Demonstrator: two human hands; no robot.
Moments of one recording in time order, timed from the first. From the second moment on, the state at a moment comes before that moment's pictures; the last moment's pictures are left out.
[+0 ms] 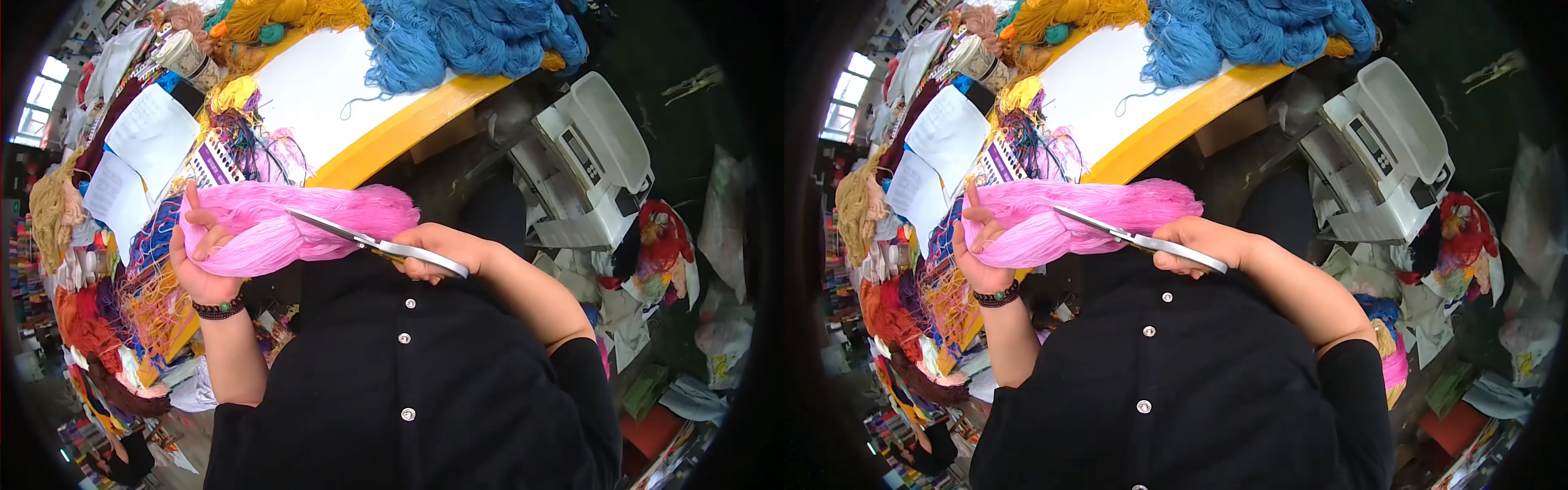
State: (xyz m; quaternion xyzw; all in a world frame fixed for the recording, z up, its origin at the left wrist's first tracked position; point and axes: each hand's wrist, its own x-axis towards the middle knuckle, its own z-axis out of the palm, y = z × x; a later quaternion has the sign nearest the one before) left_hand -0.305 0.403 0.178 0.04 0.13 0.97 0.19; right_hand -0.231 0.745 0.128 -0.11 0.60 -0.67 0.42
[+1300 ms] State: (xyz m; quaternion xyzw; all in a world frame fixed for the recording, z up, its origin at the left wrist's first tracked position) left_hand -0.370 0.663 0.263 0.14 0.74 0.23 0.62; right_hand -0.206 0.819 0.125 -0.08 0.72 -0.66 0.19
